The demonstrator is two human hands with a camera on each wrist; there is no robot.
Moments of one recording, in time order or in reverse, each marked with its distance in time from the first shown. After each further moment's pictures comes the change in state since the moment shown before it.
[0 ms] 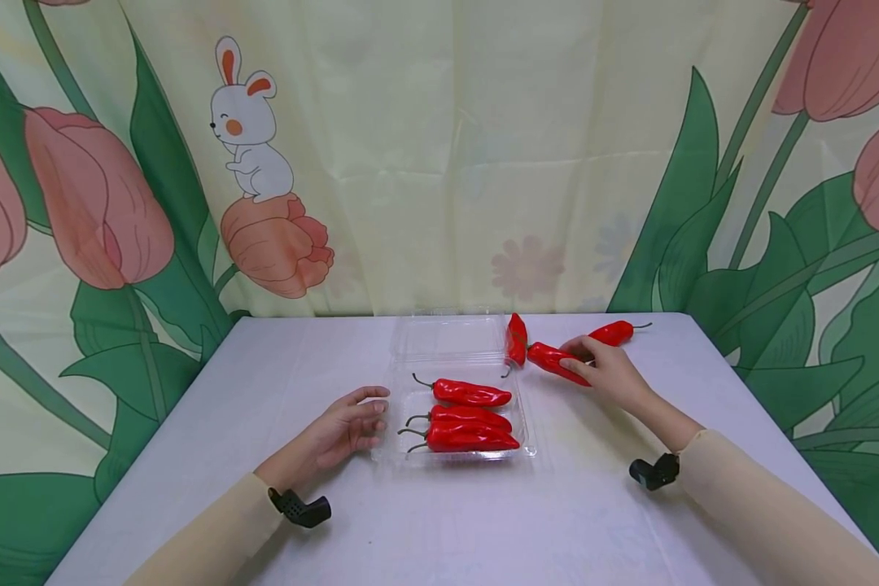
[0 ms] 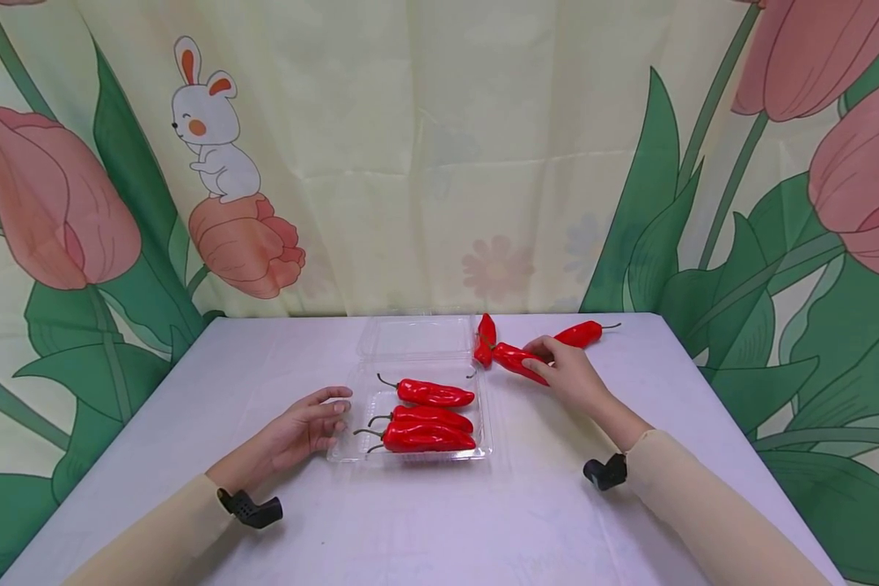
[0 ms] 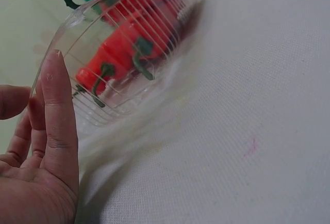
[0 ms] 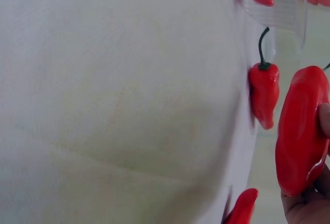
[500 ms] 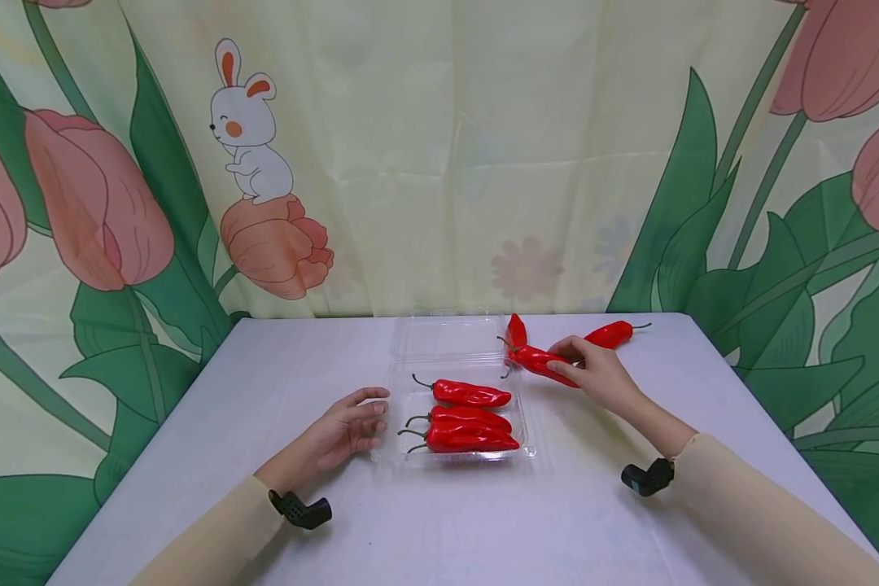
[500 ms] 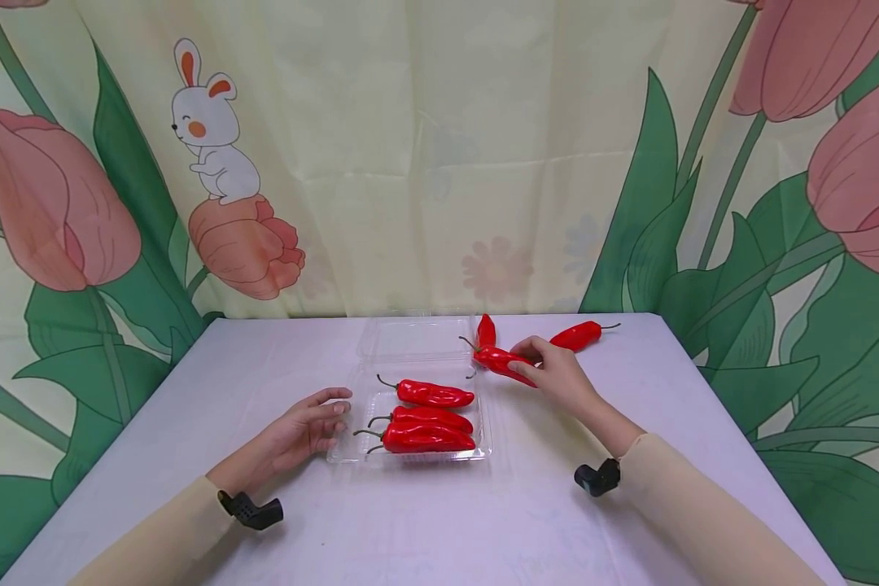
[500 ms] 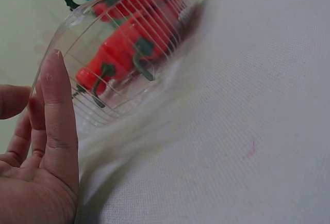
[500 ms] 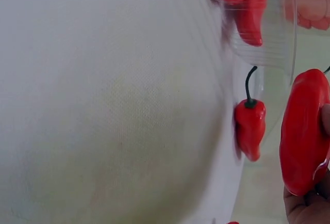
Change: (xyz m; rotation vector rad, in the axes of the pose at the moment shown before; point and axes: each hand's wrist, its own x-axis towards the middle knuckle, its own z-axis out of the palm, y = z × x) left_hand 0.001 -0.002 0.000 -0.012 0.005 0.004; right_hand -0.004 -0.019 0.009 0.050 0.022 -0.031
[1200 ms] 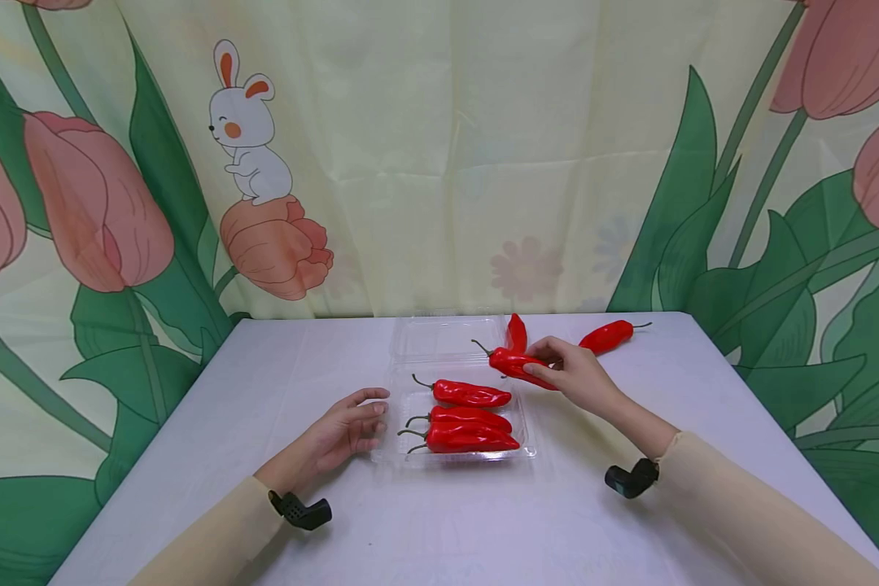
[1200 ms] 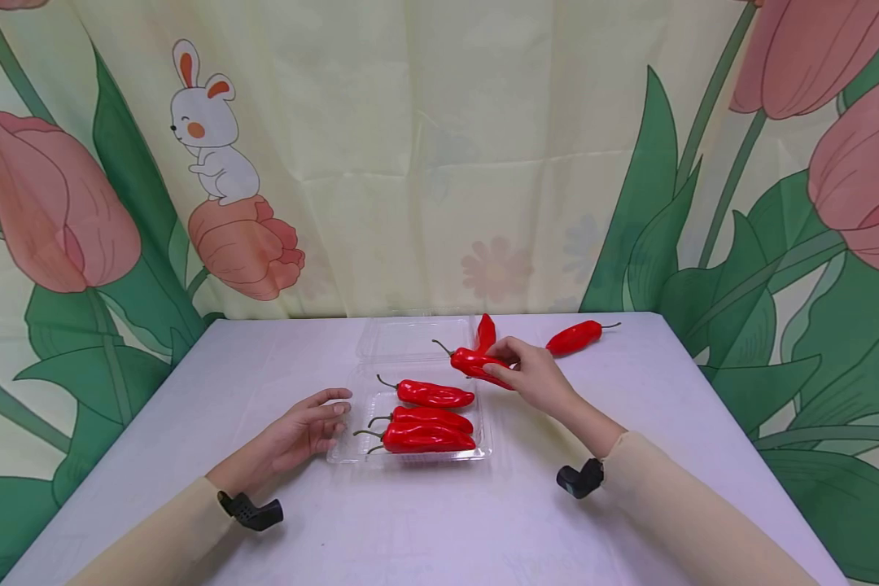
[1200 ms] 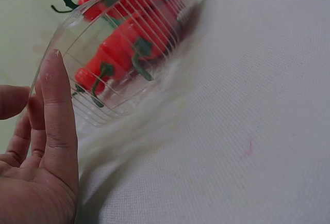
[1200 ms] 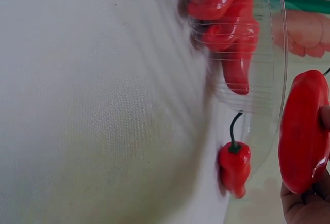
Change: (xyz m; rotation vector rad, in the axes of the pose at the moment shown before) left_hand 0.002 -0.001 -0.001 0.006 0.012 -0.005; right_hand 0.000 -0.026 0.016 0.082 -0.050 -0.053
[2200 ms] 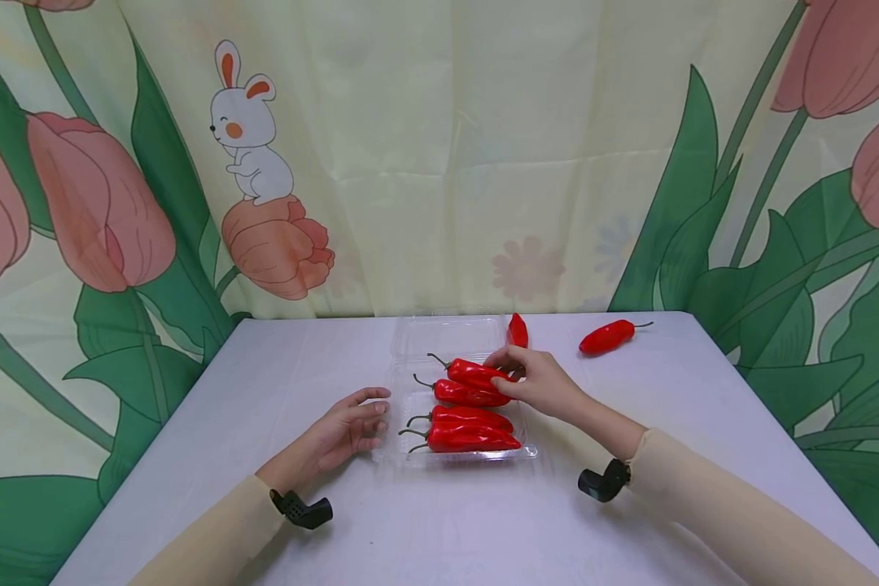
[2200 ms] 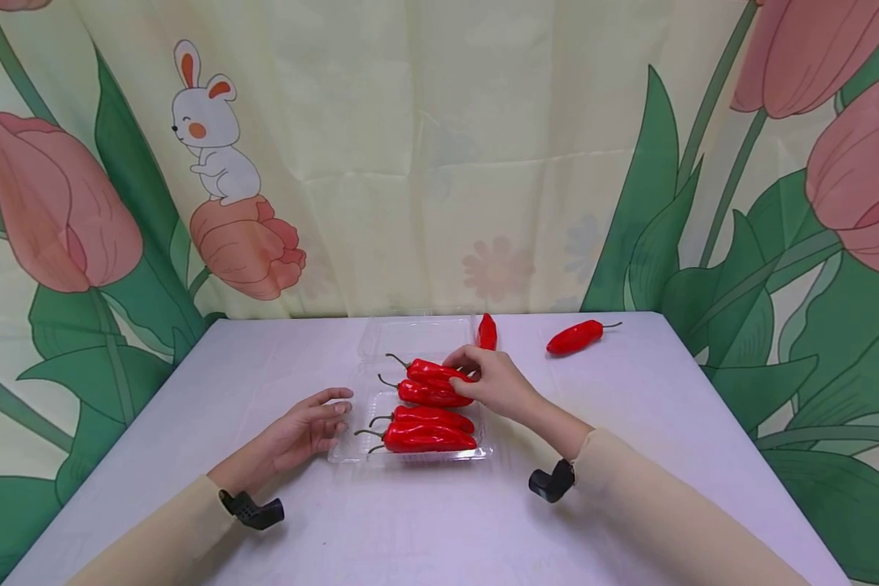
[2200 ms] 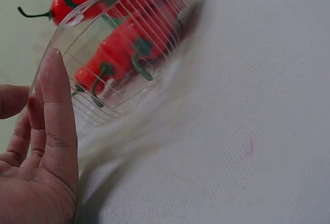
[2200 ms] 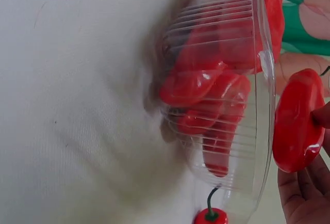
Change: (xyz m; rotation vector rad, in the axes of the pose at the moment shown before) left_hand -0.003 0.001 0.001 -0.002 0.007 -0.014; right_hand 0.001 -0.042 0.031 0.104 -0.164 -0.080
